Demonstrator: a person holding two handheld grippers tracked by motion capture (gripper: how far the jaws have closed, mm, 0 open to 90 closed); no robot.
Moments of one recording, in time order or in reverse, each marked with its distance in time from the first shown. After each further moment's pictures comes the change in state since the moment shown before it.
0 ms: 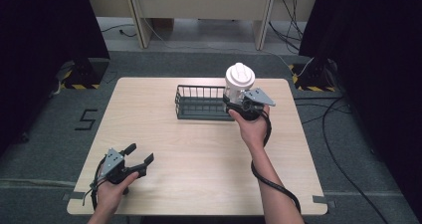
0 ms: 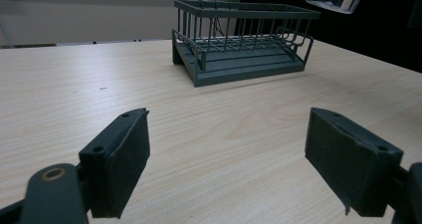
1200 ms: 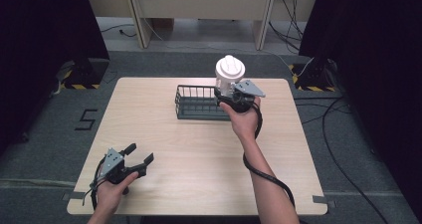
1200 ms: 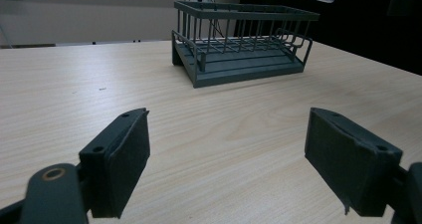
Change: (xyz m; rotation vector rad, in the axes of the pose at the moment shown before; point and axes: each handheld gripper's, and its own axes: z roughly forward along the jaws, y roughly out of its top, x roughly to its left) left arm 0.000 0.000 0.000 -0.003 -0.003 -0.005; right arm 0.016 0.018 0.026 -0.002 0.026 -0.012
